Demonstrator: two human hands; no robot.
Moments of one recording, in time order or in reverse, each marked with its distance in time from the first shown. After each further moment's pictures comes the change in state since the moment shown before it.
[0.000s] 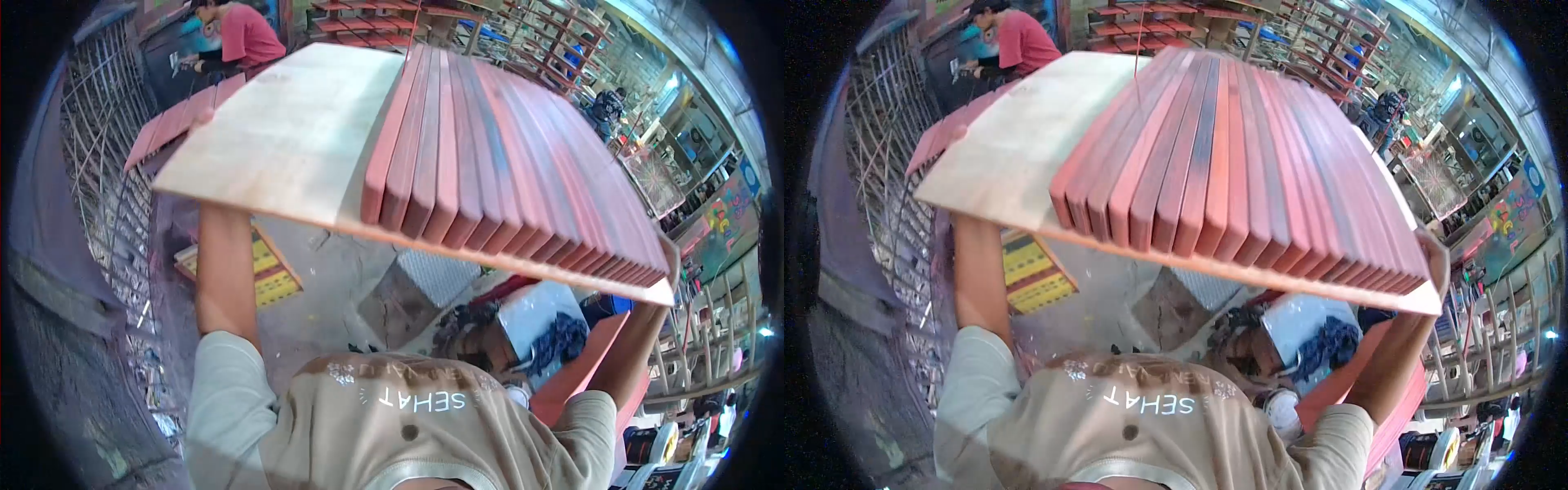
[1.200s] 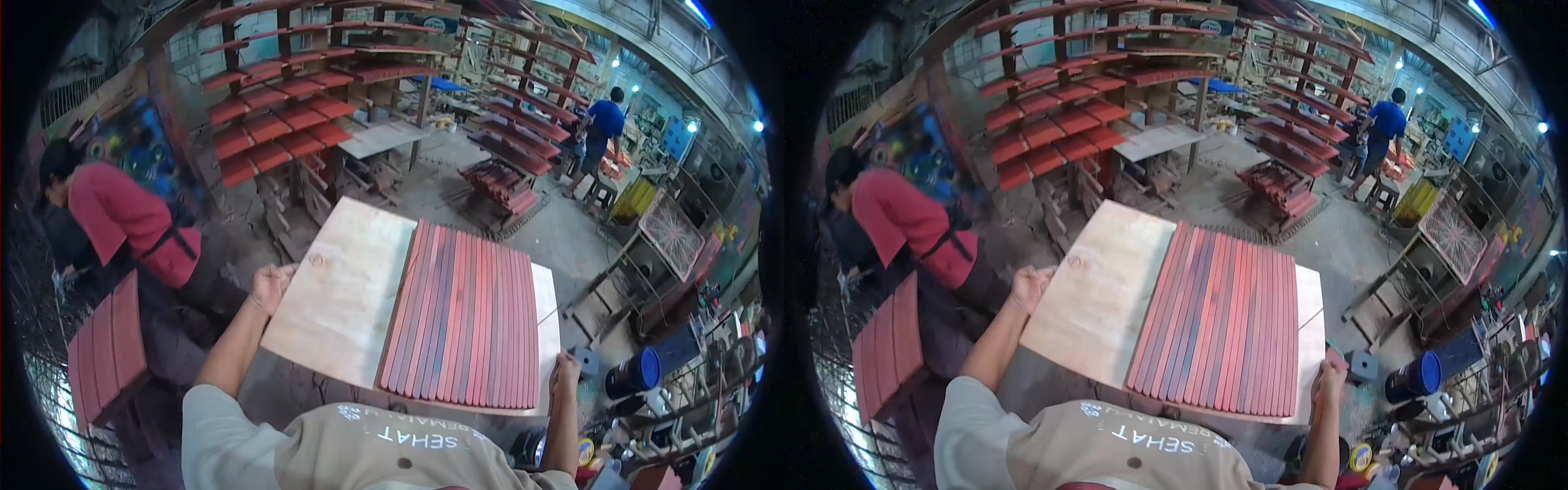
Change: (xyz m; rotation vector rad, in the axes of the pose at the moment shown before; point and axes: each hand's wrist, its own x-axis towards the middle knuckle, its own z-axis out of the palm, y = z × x) left_hand 0.532 -0.251 -0.567 -0.127 0.255 -0.703; right_hand 0.507 0.405 0.154 -0.007 0.768 0.260
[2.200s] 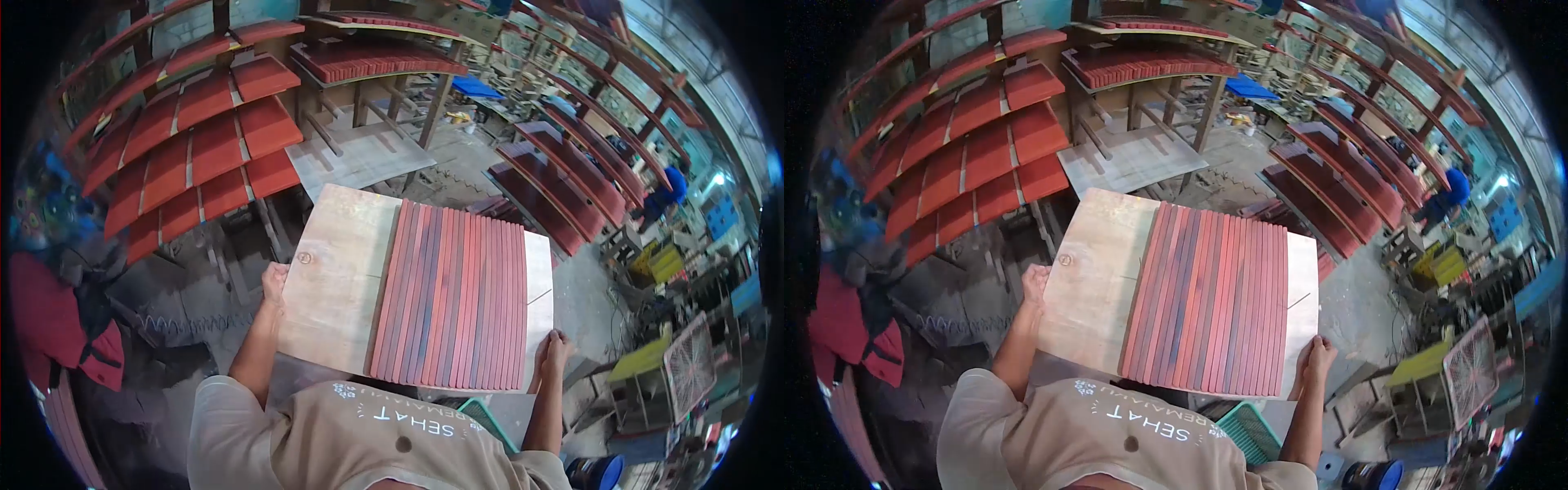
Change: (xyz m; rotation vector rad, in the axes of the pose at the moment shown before) left_hand 0.605 0.050 -0.226 0.000 0.618 0.514; right_hand 0.531 -0.074 0.442 -0.136 0.028 -0.036
